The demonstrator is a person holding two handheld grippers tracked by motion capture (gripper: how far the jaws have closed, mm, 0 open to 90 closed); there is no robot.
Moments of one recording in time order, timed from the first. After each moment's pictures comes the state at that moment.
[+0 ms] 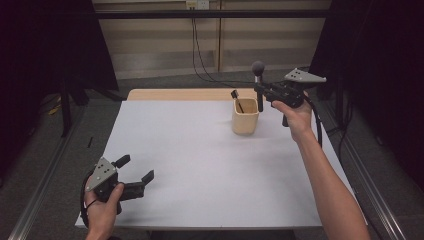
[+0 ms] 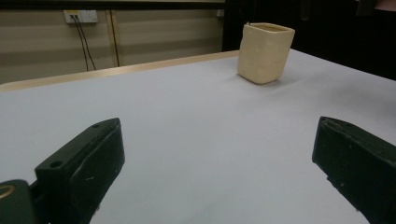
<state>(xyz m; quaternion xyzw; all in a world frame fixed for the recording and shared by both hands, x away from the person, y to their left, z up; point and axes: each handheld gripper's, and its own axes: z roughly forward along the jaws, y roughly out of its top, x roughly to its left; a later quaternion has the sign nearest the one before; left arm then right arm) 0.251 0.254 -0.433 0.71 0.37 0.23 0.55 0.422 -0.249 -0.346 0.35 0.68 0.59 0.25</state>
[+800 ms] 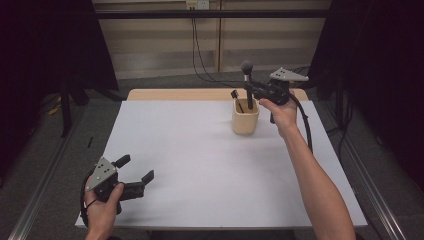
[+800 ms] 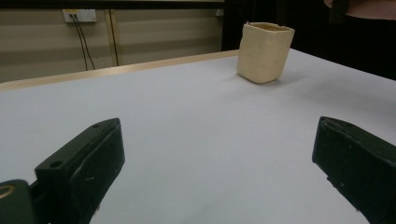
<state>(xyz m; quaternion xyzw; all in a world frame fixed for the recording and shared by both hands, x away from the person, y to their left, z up) 0.251 0.254 -0.433 0.71 0.37 0.23 0.55 0.449 -0.224 -0.364 0.36 0.68 0.58 0.26</state>
